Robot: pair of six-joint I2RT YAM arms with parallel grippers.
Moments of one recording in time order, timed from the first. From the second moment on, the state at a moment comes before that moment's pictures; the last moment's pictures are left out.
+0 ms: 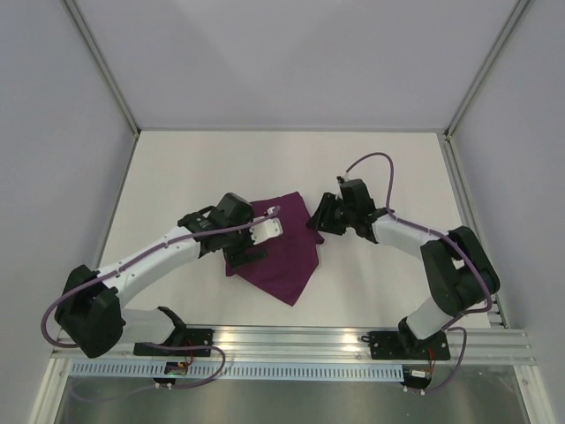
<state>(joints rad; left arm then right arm) -0.67 1.32 0.90 -0.62 0.02 0.63 0.46 1.61 0.85 0.00 -0.27 0.73</state>
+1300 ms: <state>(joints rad) -0.86 1.12 0.59 -0.45 -0.16 0.64 0.93 1.57 0.50 0.50 -0.09 1.11</state>
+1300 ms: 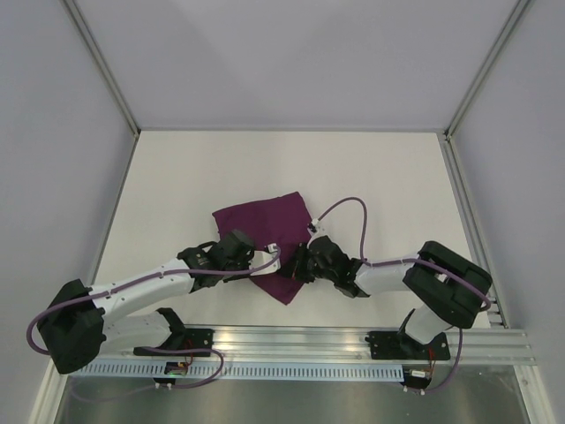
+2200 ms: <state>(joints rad) -0.86 1.11 0.59 -0.40 -0.12 0.66 0.96 1.68 0.48 0.60 -0.11 1.17</state>
